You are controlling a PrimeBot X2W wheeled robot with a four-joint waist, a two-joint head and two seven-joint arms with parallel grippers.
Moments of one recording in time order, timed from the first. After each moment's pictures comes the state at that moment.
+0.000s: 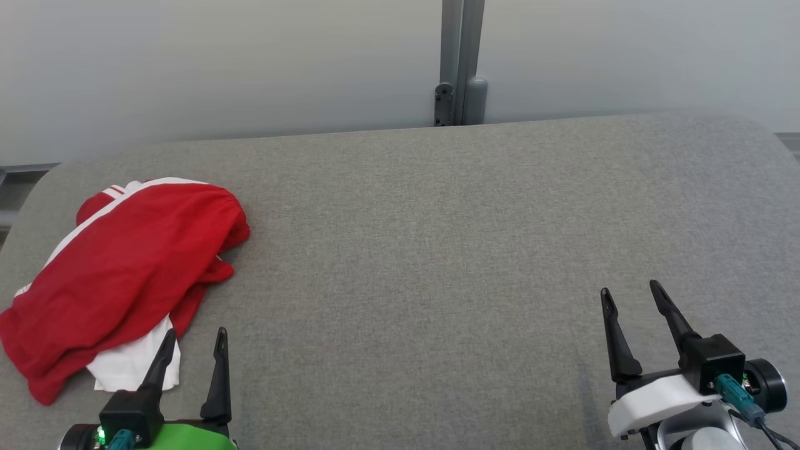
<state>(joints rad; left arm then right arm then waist) 0.04 0.11 -0.01 0.23 -0.17 -0.13 -0.26 0.01 -0.05 -0.02 0.16 0.01 0.13 -0.26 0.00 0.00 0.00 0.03</state>
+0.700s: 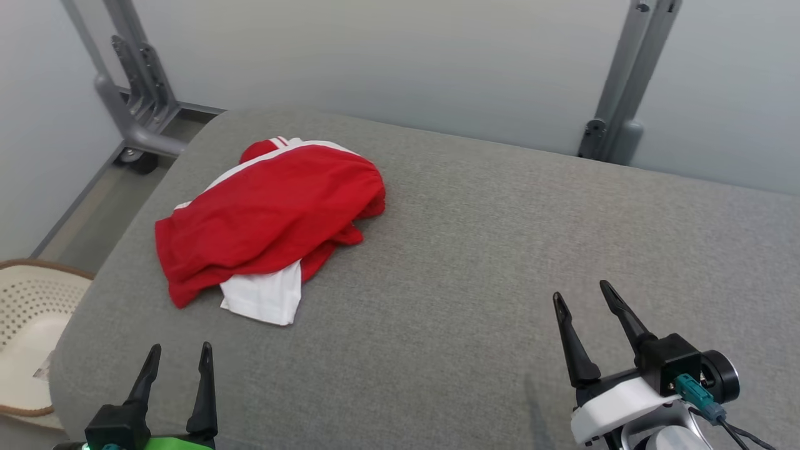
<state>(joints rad) 0.07 0.12 0.02 0.23 -0.17 -0.13 -0.26 -0.01 -0.05 0.10 0.16 0.04 0.13 -0.26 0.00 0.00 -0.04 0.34</state>
